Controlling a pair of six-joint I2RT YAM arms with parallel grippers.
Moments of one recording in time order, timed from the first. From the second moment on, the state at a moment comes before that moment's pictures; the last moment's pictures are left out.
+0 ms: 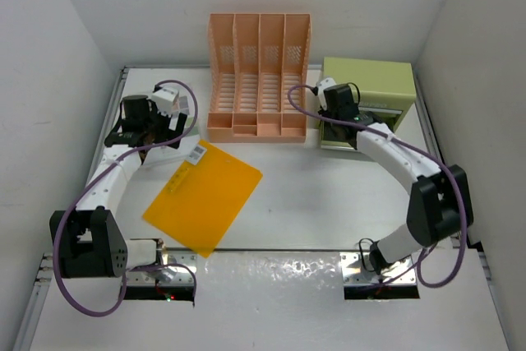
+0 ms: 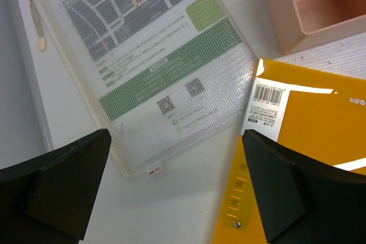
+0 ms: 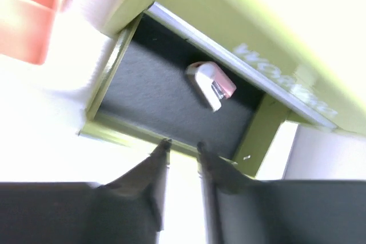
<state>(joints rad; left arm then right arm) 0.05 1.26 0.91 -0.33 0.08 0.35 0.37 1.57 1.13 -0.37 0.42 -0.31</state>
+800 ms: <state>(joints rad) 0.05 1.26 0.91 -0.33 0.11 0.37 0.13 1.47 0.55 0.14 0.23 0.28</state>
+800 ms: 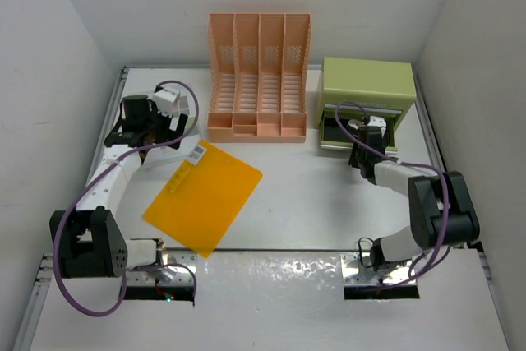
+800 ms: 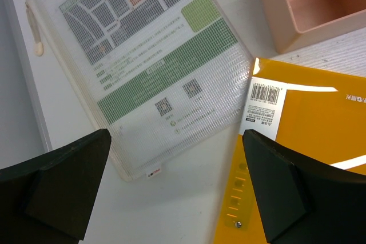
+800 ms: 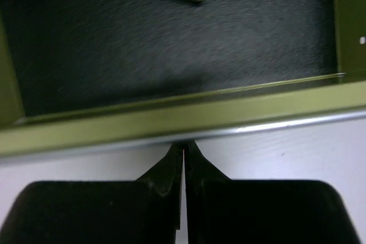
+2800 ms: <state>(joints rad) 0.05 1.38 0.86 -0.53 0.32 0.56 0.18 1.46 0.54 0.53 0.02 0.32</state>
